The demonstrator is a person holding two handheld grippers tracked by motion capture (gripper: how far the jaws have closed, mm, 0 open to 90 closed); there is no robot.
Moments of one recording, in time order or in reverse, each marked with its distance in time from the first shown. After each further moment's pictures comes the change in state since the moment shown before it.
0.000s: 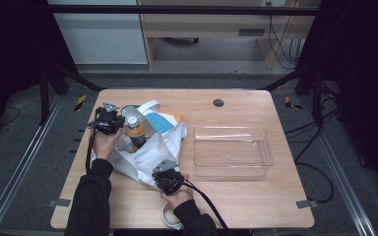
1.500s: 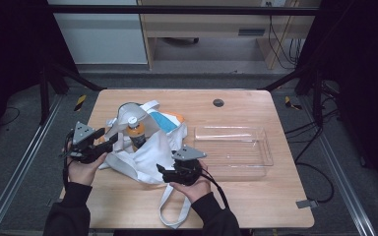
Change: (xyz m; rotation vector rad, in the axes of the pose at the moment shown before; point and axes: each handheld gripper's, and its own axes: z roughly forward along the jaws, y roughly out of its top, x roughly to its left) left arm -0.020 -0.040 -0.132 -0.240 -0.109 0.016; right arm -0.032 0.028 -0.076 -0.216 -0.015 0.035
